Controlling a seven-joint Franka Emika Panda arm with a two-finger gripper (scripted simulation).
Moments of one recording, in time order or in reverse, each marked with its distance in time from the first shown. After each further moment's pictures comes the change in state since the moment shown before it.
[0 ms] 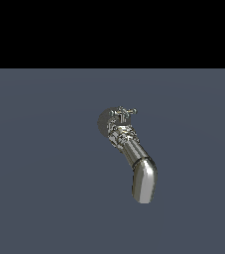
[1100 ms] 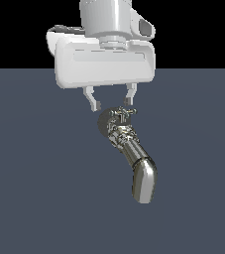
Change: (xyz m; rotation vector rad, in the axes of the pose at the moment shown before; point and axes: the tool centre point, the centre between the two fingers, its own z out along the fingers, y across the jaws) arm 0.086 0.003 0.288 -0.058 -0.245 -0.500
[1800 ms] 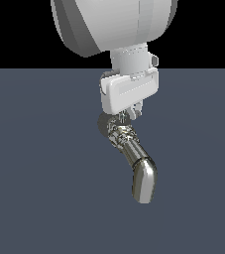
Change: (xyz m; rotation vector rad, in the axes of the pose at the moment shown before) arm 0.051 0.099 0.048 -0.173 0.040 -0.258
